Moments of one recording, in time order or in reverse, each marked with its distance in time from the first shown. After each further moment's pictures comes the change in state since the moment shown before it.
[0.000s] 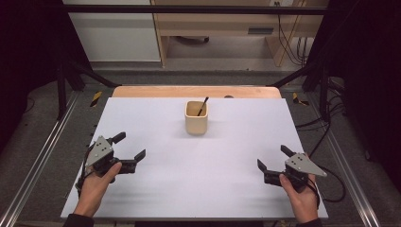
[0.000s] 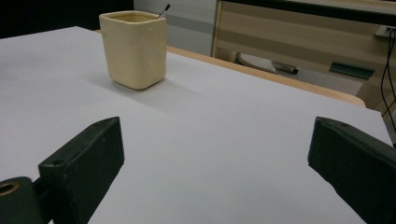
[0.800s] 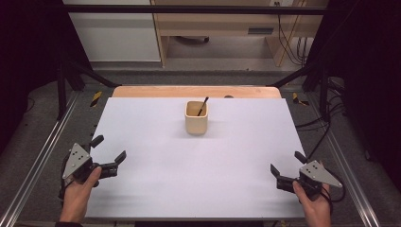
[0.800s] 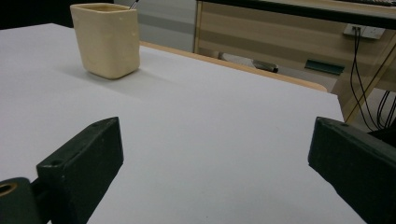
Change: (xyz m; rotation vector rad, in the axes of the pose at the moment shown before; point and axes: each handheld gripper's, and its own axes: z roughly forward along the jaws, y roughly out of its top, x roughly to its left) left arm 0.022 -0.018 -0.041 -0.079 0.129 0.016; right arm -0.020 -0.022 -0.026 -0.013 -0.070 0.013
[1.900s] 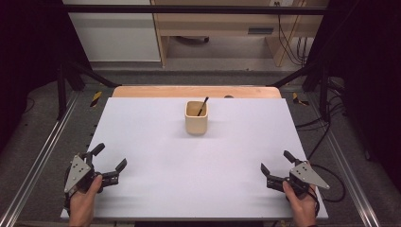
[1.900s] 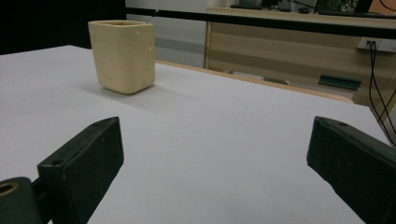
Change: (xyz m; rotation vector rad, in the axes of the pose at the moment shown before) left arm -0.007 -0.037 -0.008 -0.093 -0.005 -0.011; right arm 0.015 -0.018 0.023 -0.100 0.040 0.028
